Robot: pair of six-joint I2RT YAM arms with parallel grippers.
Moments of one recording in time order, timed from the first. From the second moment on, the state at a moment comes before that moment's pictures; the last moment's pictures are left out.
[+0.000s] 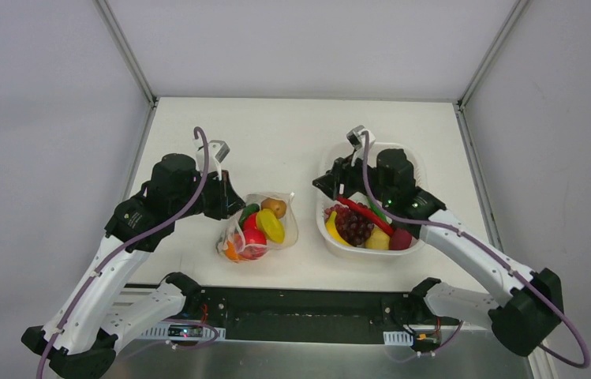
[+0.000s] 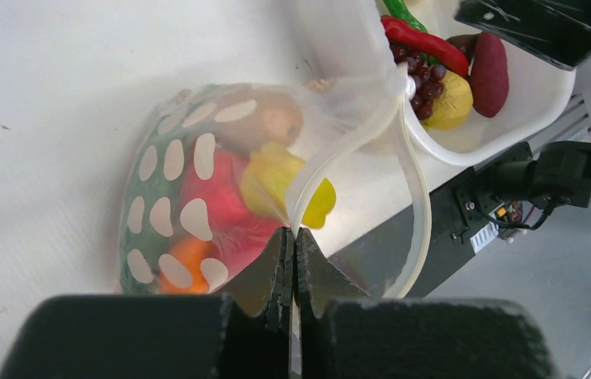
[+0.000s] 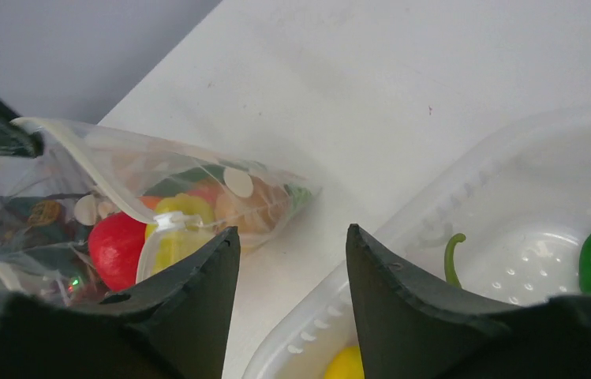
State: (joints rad) left arm -0.53 0.82 1.11 -0.87 0.19 -0.39; right arm 0.66 1.14 0.88 -0.05 -0.28 0.32
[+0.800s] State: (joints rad) left arm -0.53 0.80 1.12 -0.89 0.13 -0.42; right arm 0.50 1.27 0.99 -0.50 0.29 0.47
